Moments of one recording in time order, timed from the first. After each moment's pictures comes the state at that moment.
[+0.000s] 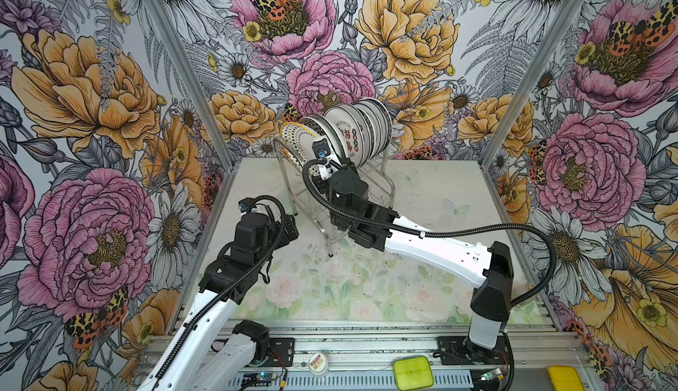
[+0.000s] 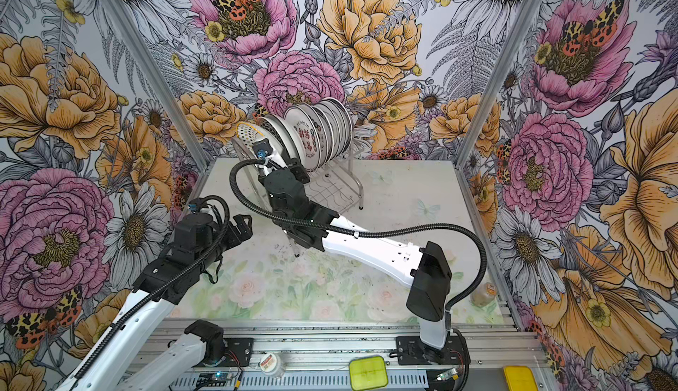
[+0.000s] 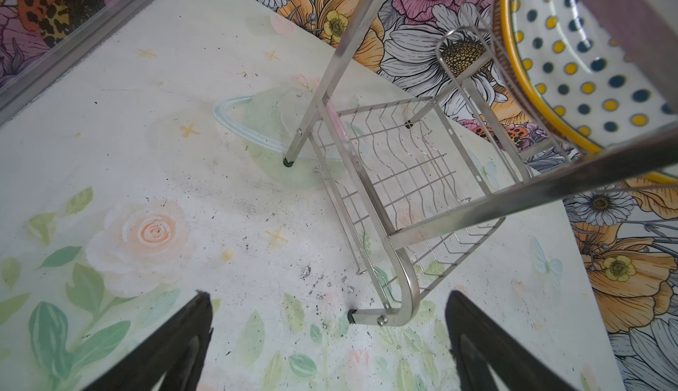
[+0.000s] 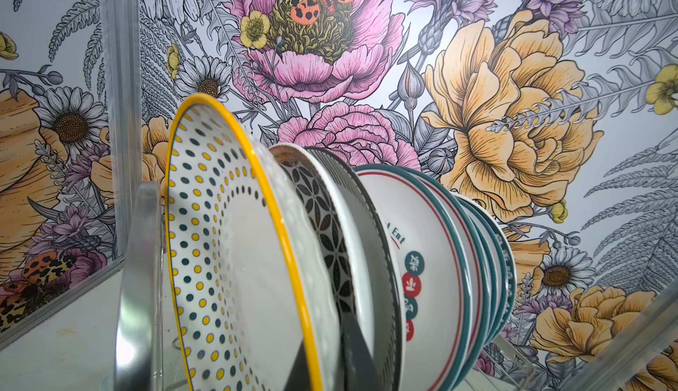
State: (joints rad) left arm -0.34 0.76 0.84 -0.62 -0.21 -0.64; right arm 1.07 1.84 1.80 0.14 0.89 -0.36
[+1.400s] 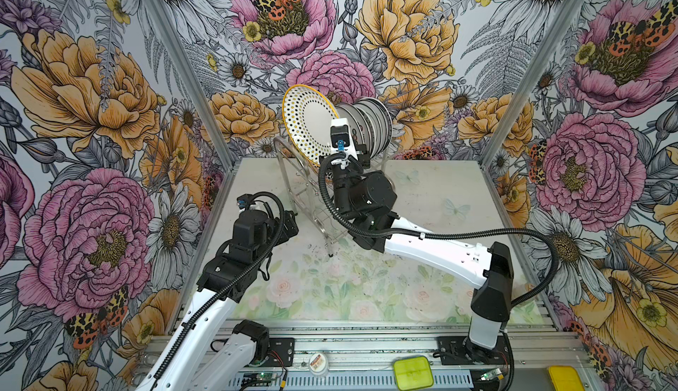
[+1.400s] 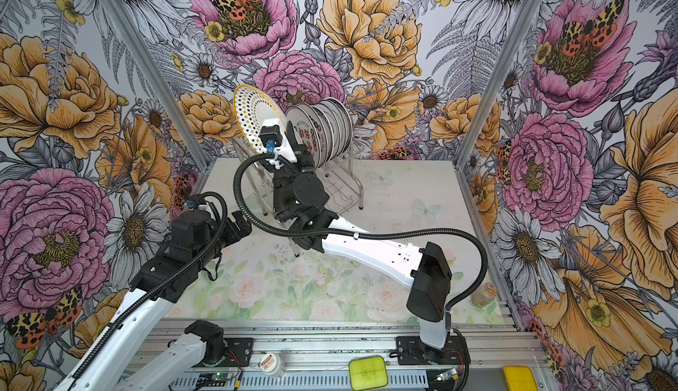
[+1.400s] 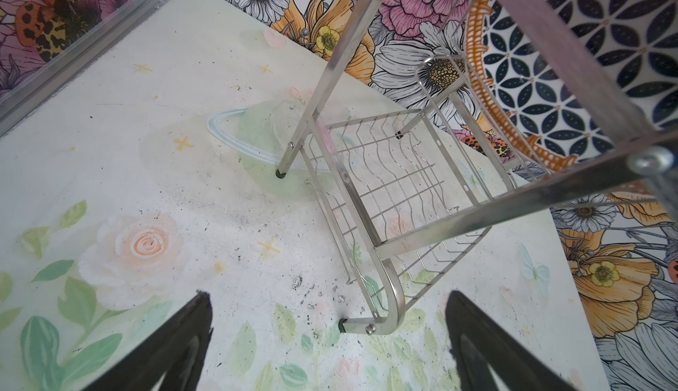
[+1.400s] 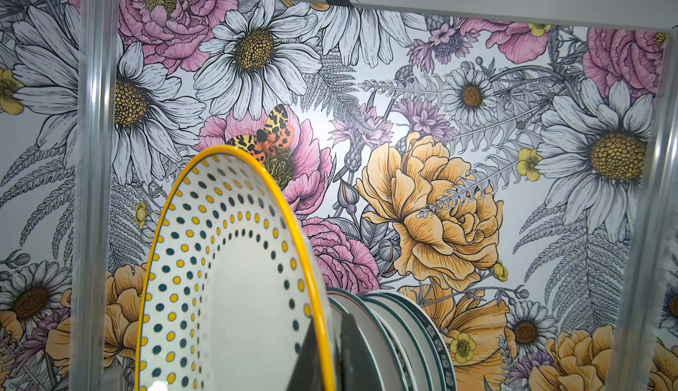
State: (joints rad) left arm -0.34 0.78 0.87 -0.61 -0.21 -0.64; right arm 1.07 1.84 1.80 0.73 0.89 -0.68
